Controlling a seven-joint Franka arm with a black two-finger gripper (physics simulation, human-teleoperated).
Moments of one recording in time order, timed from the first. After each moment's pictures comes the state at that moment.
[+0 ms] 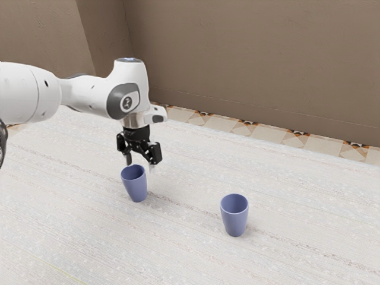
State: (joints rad) arm -0.15 0.33 0.14 -1.78 -0.04 1.97 0.06
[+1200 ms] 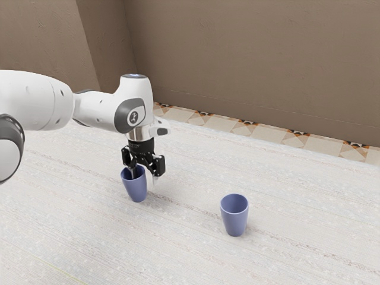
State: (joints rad) arm -0.15 0.42 0.15 -1.79 -0.07 2.03 0.04
